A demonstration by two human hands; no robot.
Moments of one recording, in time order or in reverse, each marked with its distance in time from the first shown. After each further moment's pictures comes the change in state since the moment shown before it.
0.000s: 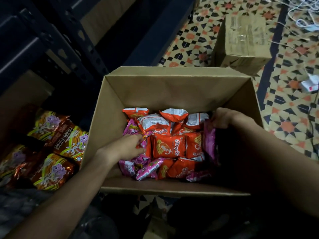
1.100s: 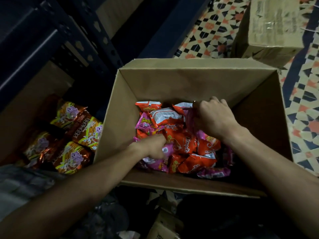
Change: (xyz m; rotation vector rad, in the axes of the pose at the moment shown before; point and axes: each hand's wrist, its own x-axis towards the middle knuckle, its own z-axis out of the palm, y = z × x) left_hand 0.024 0.028 0.035 0.198 -0.083 0.114; right_hand -0.082 -0.087 0.008 -0.171 0.488 -0.355
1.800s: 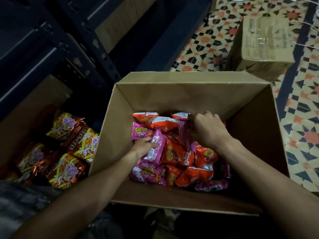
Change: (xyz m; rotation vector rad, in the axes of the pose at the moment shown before) left_hand 0.024 -0.033 0.014 -1.334 0.233 -0.440; right_hand 0.015 0.005 0.016 0.082 -0.004 0.008
